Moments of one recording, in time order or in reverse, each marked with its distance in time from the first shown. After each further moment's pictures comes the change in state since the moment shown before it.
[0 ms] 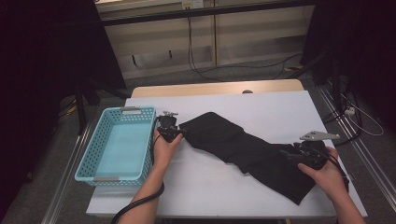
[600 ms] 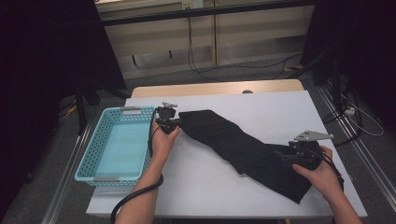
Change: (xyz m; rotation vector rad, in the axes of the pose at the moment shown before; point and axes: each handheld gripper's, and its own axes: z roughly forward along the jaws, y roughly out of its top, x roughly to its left) left arm 0.007 0.033 -0.017 -0.063 0.042 0.051; right arm 0.015 0.007 0.002 -0.028 0.037 -0.029
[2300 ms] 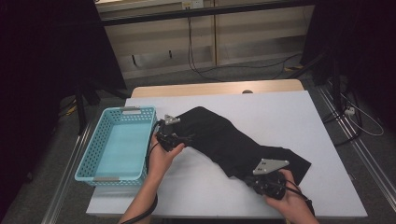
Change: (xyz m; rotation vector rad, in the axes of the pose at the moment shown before) left arm -0.036 -0.040 -0.035 -0.058 -0.116 0.088; right arm 0.125 -0.019 0.008 0.126 0.282 -0.236
